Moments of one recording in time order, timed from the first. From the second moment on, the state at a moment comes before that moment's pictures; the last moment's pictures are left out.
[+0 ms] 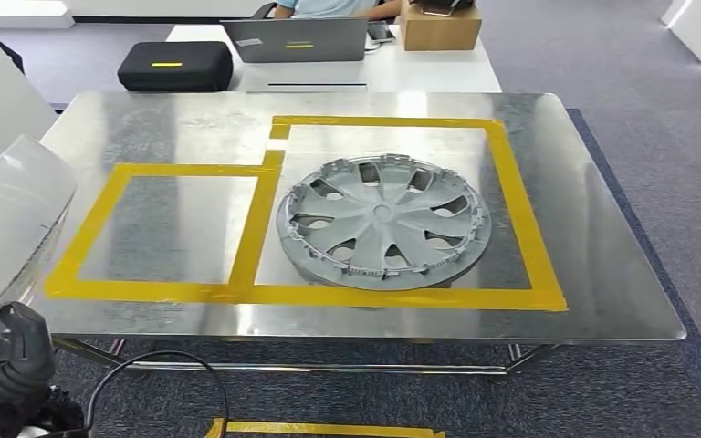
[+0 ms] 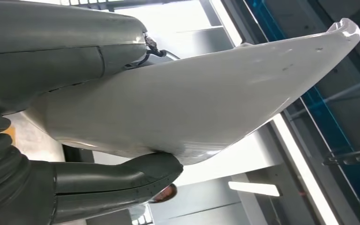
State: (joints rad) left arm 0.22 0.08 -0.30 -2.06 -0.20 0.69 -0.69; right arm -0.08 0.01 1.36 -0.10 -1.42 -0.24 -0.01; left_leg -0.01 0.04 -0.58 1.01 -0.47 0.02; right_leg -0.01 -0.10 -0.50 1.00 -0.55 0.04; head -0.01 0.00
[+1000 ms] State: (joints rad) left arm 0.22 0.08 -0.30 -2.06 -0.20 0.69 -0.69; right arm -0.07 0.01 1.36 -0.10 -1.42 -0.24 -0.01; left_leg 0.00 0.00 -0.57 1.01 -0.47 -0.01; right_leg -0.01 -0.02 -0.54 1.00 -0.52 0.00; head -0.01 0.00
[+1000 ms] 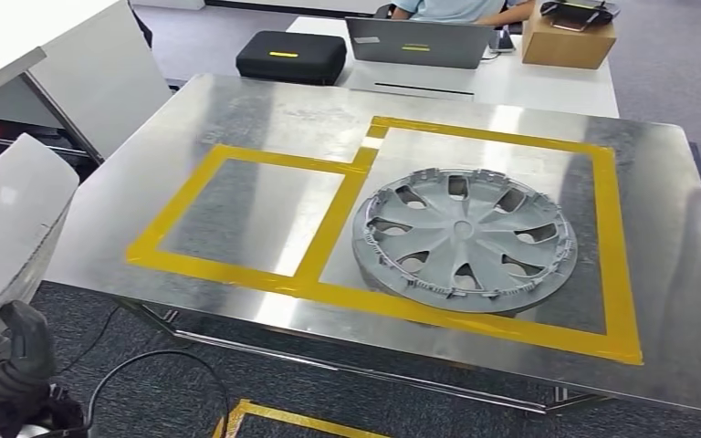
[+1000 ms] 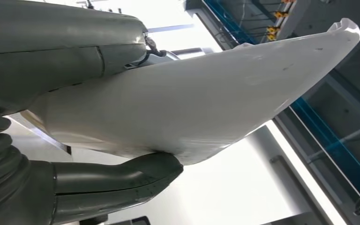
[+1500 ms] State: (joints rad) left arm 0.22 0.08 -0.30 -2.06 -0.20 0.69 -0.69; right arm -0.07 0.01 1.36 -0.10 -1.42 -0.24 -0.01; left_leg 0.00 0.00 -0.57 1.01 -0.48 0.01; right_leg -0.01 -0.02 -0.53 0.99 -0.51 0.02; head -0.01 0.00
